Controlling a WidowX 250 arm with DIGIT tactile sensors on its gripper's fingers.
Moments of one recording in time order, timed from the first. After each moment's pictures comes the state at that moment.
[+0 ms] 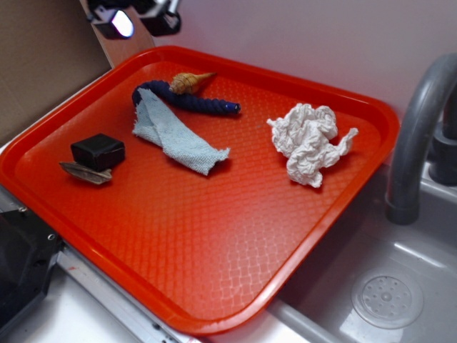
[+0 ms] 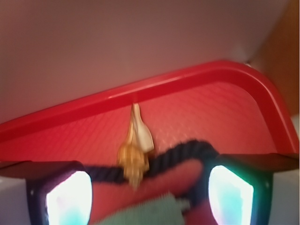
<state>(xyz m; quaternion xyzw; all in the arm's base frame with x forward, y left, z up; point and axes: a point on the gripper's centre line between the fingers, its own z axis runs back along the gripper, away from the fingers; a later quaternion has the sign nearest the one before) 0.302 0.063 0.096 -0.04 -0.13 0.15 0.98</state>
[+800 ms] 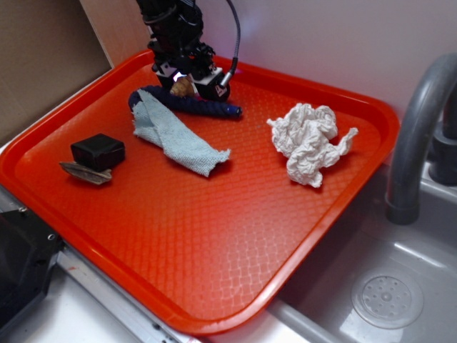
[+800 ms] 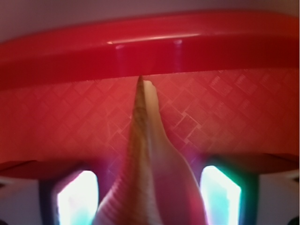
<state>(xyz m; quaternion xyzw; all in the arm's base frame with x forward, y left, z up) 0.323 0.032 0.022 -0.03 -0.06 0.05 1.00</state>
